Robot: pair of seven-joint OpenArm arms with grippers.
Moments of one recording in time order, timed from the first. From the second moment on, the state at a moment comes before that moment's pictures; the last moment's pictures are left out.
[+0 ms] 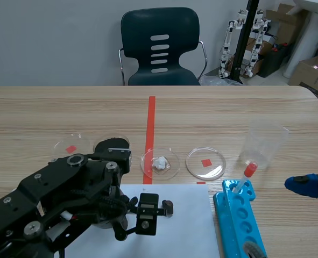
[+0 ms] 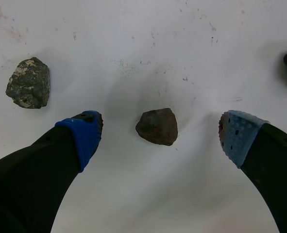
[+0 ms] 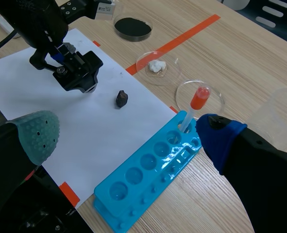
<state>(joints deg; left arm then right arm) 1.3 -10.5 36.3 88.4 -14.4 32.5 58.9 -65.5 37.2 10.8 118.5 3.7 22.3 24.3</state>
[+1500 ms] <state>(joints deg) 1.3 -9.7 36.3 86.6 -14.0 32.5 58.9 -65.5 37.2 10.8 118.5 3.7 22.3 24.3</state>
